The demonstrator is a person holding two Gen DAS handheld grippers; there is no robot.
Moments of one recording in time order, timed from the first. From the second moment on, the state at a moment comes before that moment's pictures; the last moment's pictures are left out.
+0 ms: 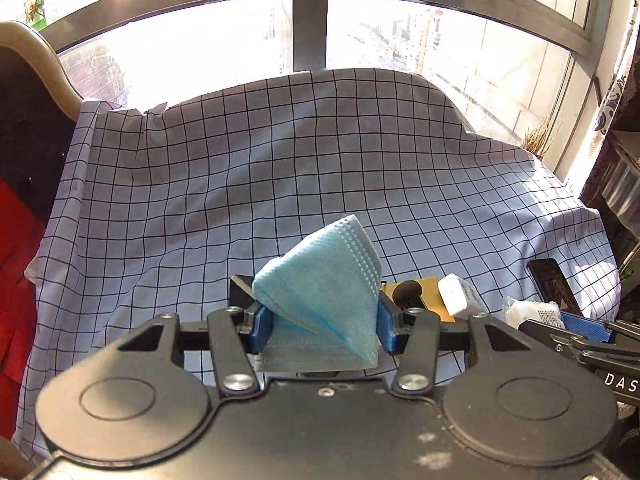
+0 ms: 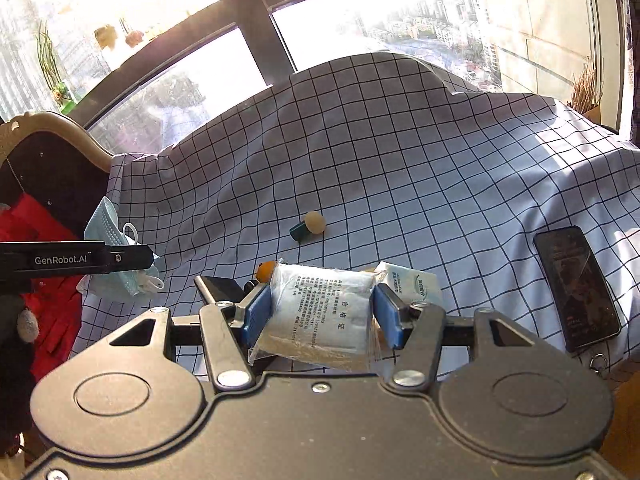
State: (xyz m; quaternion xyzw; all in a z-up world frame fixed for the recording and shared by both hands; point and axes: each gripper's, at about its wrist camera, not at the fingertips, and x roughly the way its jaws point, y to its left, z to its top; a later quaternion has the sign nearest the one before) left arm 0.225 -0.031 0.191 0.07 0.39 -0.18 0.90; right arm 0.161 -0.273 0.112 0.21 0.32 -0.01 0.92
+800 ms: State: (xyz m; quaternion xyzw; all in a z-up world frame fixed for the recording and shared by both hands) left arm 0.081 0.011 0.062 0.00 0.52 -0.13 0.84; right arm 0.036 -0.264 0.043 0.24 0.43 -0.02 0.87
